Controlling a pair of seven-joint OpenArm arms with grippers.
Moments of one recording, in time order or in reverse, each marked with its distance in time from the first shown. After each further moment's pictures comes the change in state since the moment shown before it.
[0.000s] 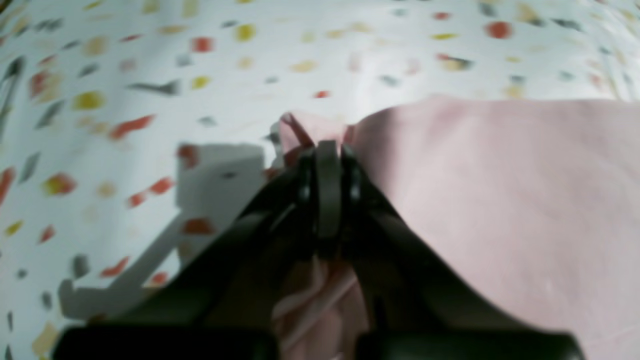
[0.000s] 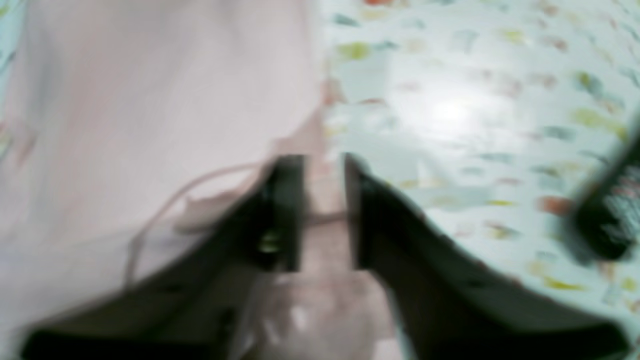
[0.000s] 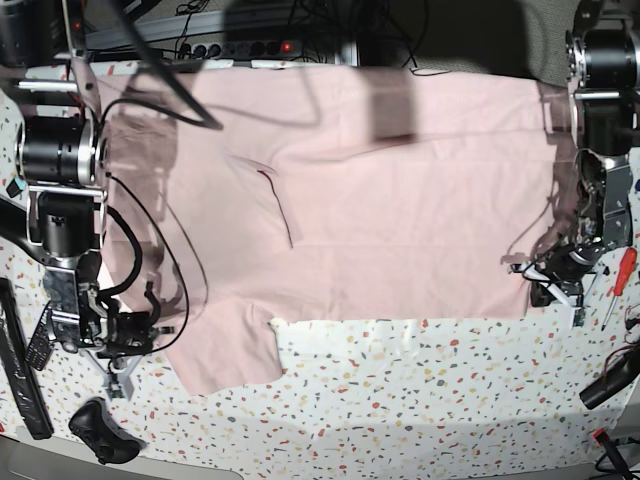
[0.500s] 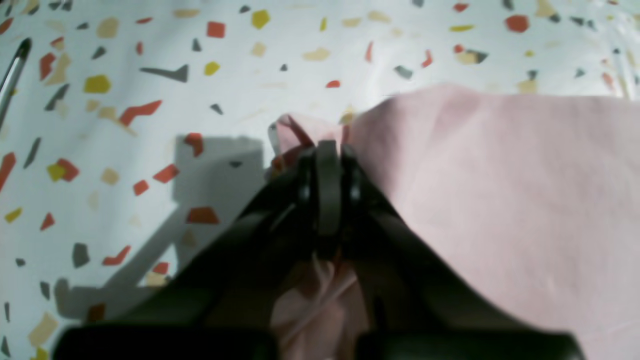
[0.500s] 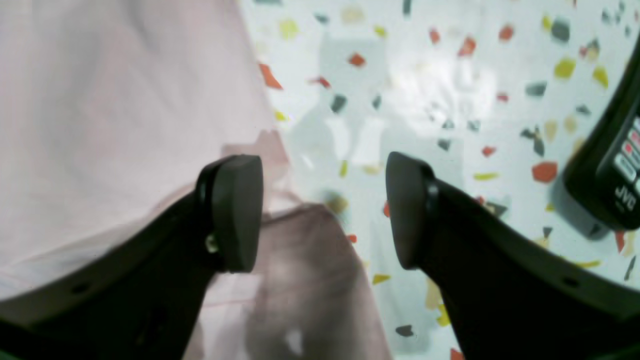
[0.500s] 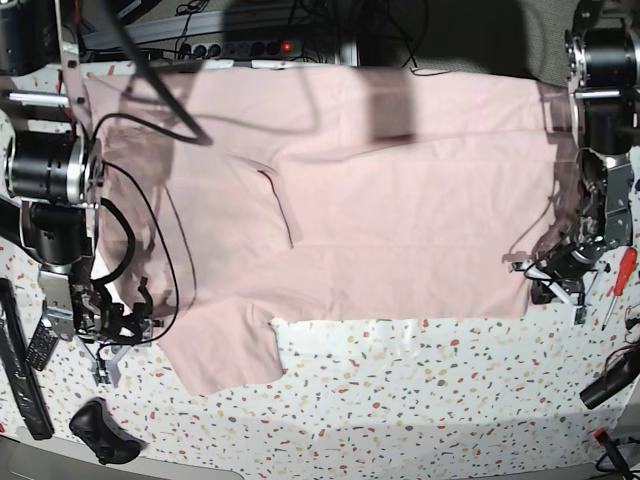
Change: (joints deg) left arm 0.1 0.0 -0.5 0.0 -0.2 0.0 1.4; right arm 4.2 0.8 0.0 -15.0 0.0 -1.4 8.3
